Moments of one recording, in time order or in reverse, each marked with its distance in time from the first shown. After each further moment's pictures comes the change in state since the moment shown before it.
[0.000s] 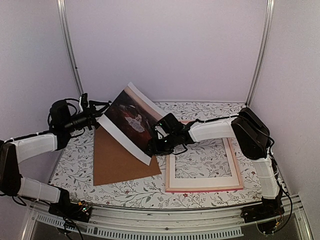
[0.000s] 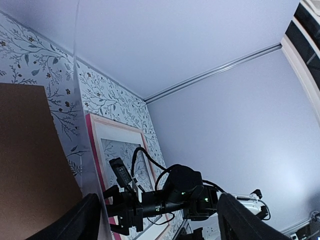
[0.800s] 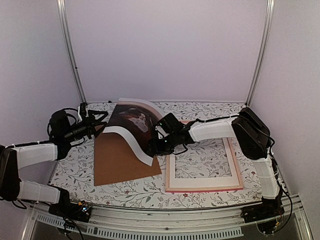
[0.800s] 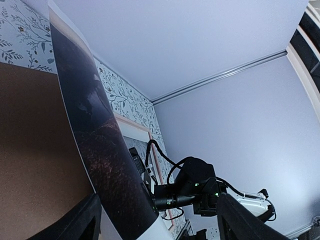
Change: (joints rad) left arm -0.001 -0.052 -0.151 0.088 -0.048 -0.021; right arm 0.000 -0.004 0.000 -0.011 0.010 0.000
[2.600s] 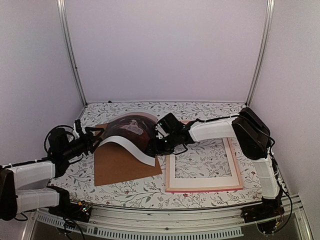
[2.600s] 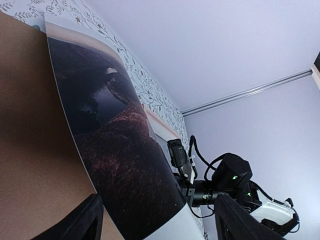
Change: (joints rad) left arm -0.020 -0.195 -0.235 -0.072 -0.191 0.038; right arm 0.000 -0.002 0.000 -0.007 0.010 0.000
